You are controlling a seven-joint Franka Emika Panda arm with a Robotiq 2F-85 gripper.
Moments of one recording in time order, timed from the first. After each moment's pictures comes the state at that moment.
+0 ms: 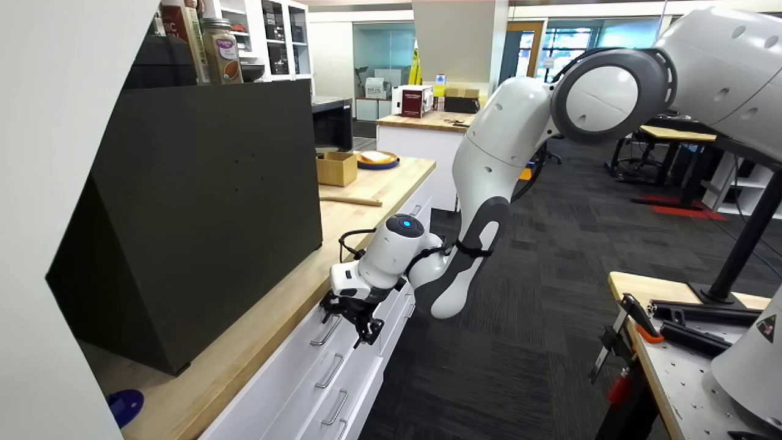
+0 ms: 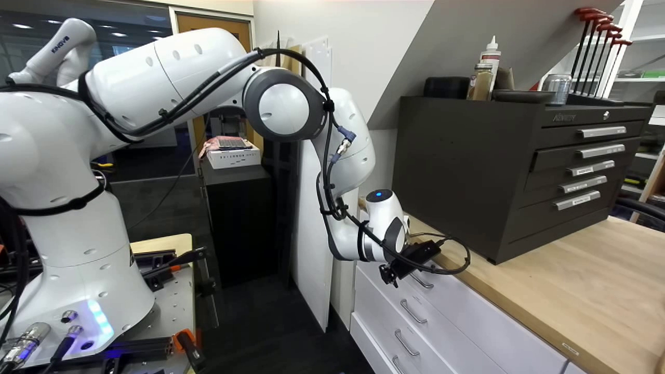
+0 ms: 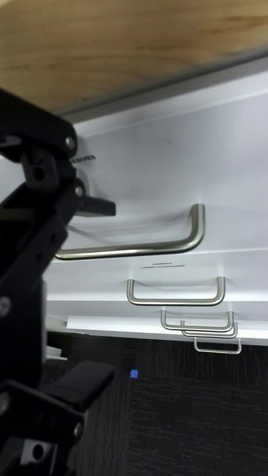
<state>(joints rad) -0.21 1.17 0.06 -1.56 -0.85 3.21 -0.83</state>
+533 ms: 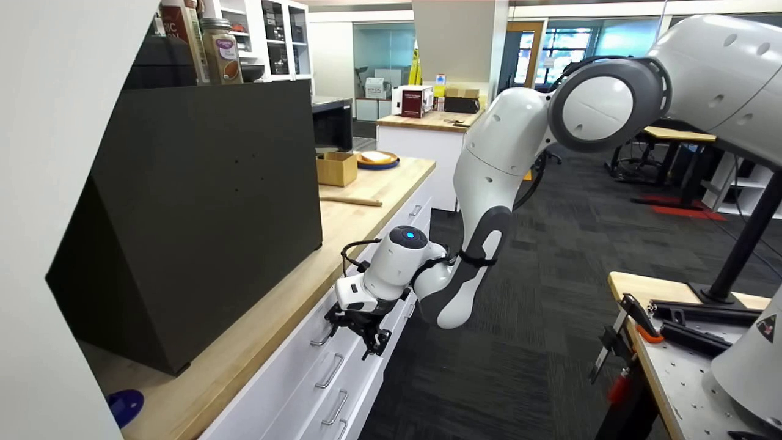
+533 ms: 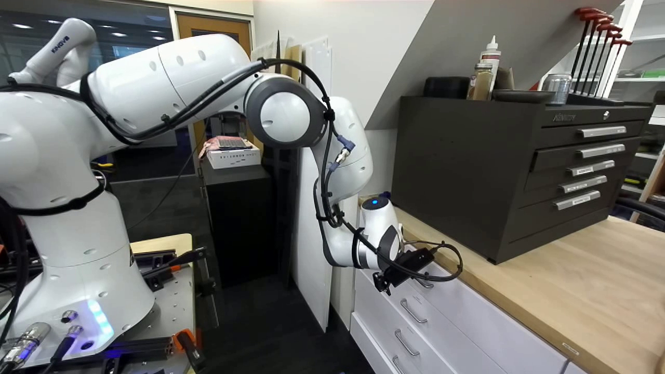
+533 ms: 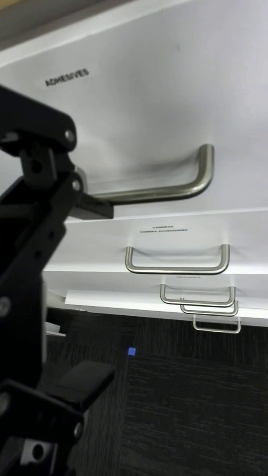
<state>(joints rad) -0.21 1.20 0.07 -1.57 -0.85 3.21 -0.88</state>
